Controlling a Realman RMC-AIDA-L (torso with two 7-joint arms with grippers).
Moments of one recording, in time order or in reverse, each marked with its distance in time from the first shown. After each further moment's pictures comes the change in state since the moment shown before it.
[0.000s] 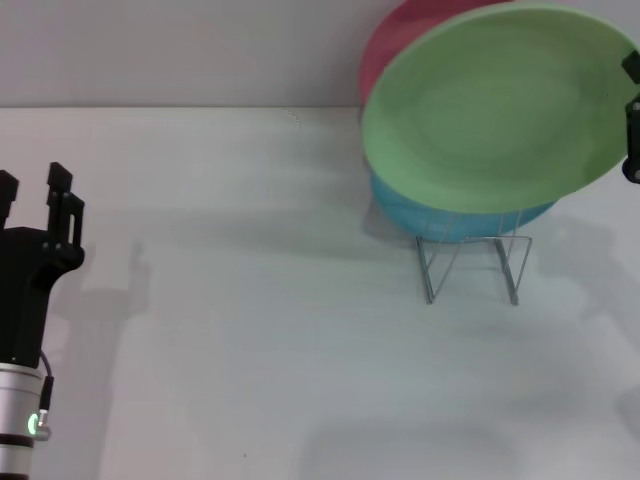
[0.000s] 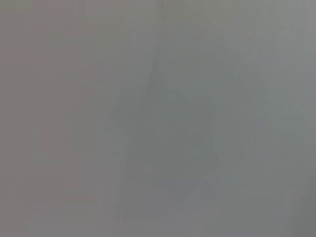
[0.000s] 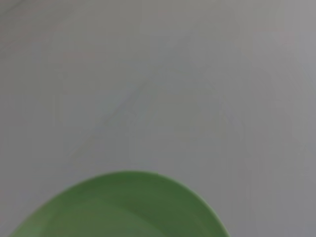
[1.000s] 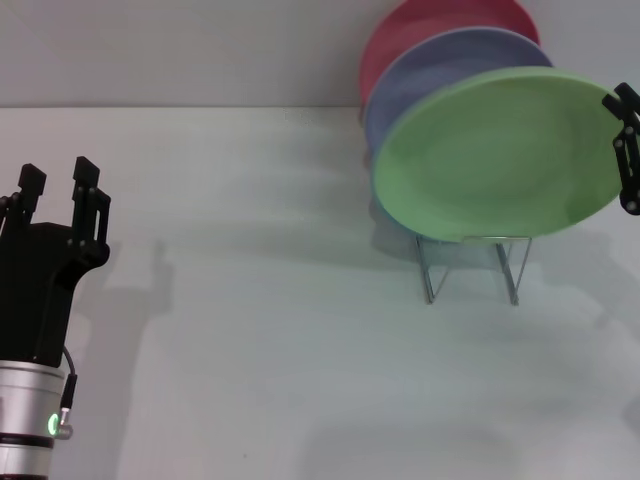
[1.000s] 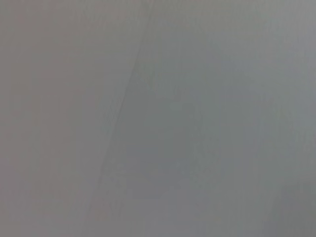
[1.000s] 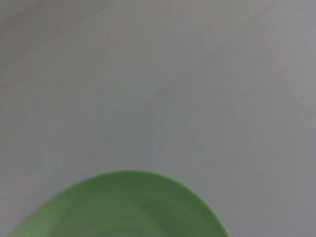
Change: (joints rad) left arm -0.005 0.001 0.037 -0.049 0.000 0.009 0.002; right arm 0.005 0.001 -0.102 -0.151 -0.007 0.023 -0.059
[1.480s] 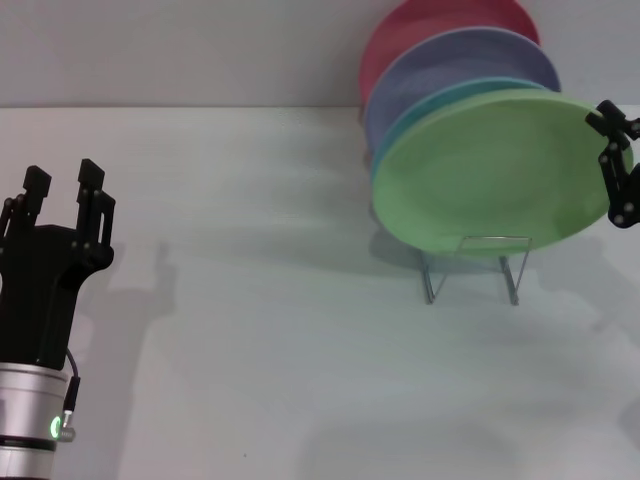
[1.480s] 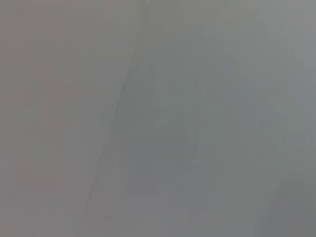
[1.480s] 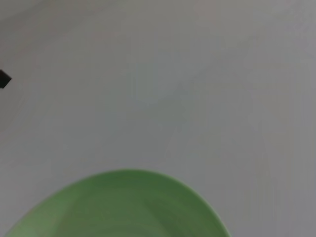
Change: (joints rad) left arm -0.001 0.000 0.013 0.000 0.000 0.000 -0.003; right arm -0.005 0.006 -0.041 -0.014 -0.001 0.025 -0.061
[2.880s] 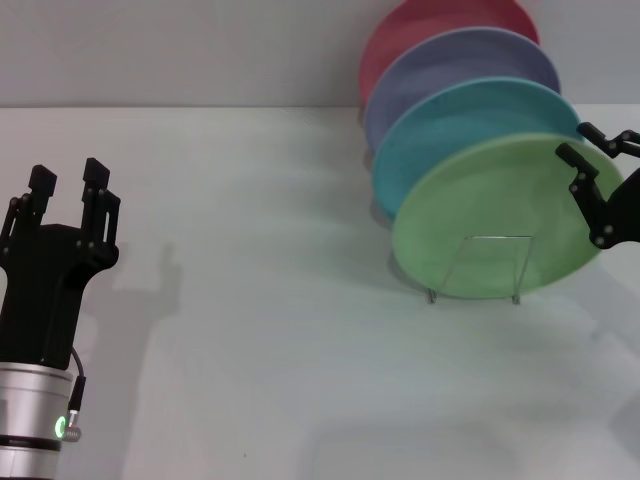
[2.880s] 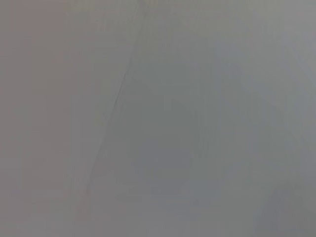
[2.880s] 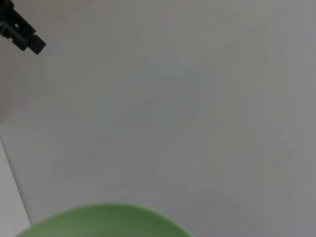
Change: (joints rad) left arm 0.001 0.000 0.006 -0.015 0.000 0.000 -0.003; right arm -0.017 0.013 -0.041 0.005 -0.002 0.087 -0.045
